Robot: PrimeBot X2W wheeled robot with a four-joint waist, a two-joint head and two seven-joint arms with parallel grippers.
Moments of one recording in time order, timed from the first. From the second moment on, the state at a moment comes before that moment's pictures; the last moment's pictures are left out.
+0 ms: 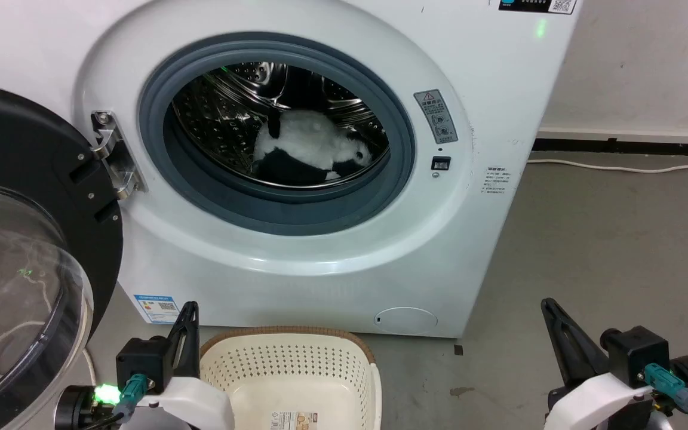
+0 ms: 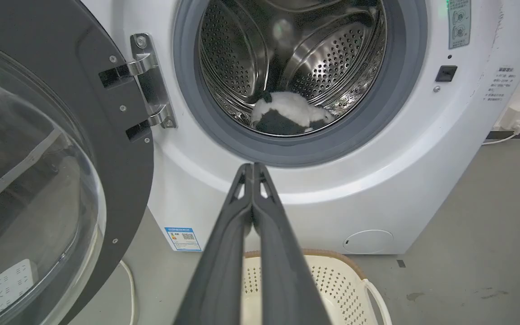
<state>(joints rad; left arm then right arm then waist) 0.02 0.05 0.00 0.00 0.00 0.00 0.00 0.01 -0.05 0.00 0.00 0.01 0.13 0.00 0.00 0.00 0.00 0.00</state>
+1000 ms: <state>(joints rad) 0.02 0.05 0.00 0.00 0.00 0.00 0.00 0.01 -0.05 0.00 0.00 0.01 0.13 0.00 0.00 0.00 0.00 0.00</state>
